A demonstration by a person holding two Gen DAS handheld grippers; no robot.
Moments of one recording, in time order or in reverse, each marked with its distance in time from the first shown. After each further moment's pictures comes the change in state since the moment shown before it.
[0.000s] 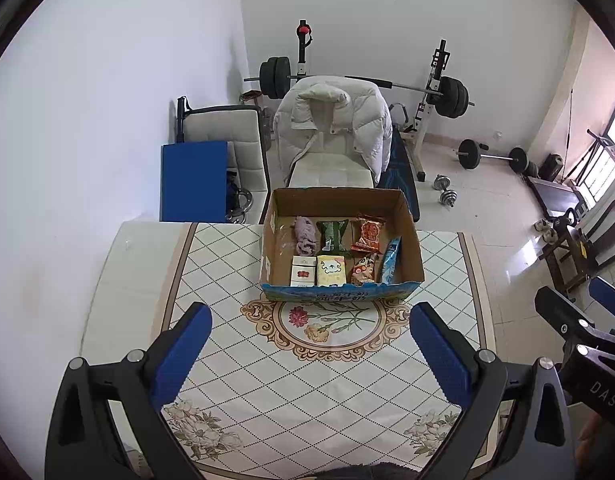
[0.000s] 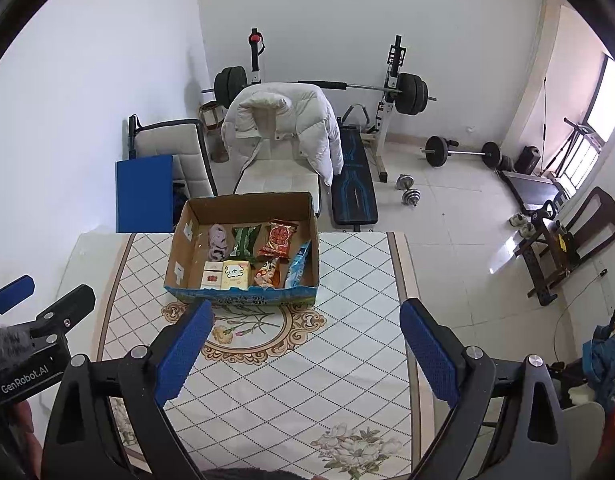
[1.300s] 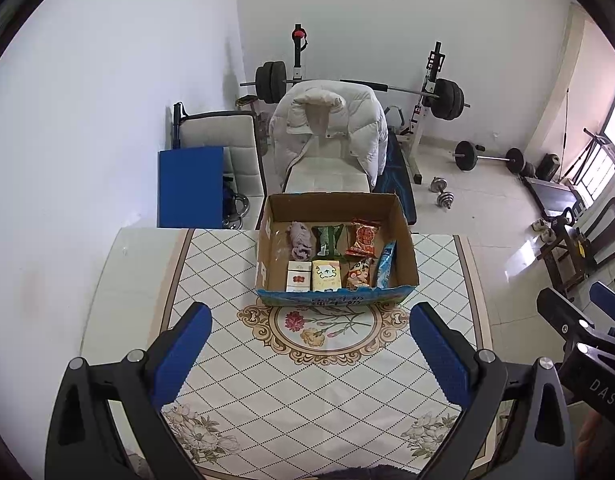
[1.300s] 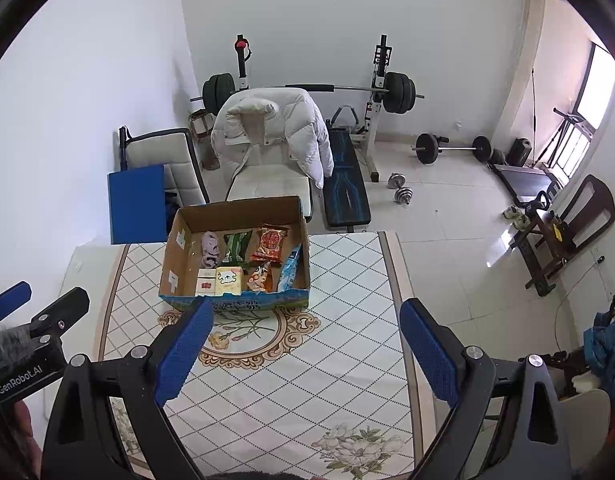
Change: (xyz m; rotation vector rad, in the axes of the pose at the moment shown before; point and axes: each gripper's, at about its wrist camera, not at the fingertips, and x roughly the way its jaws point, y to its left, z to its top) left arm -0.005 -0.010 0.004 0.013 -0.011 -0.008; right arm -0.009 -0.008 -0.001 0.067 -0.013 -0.034
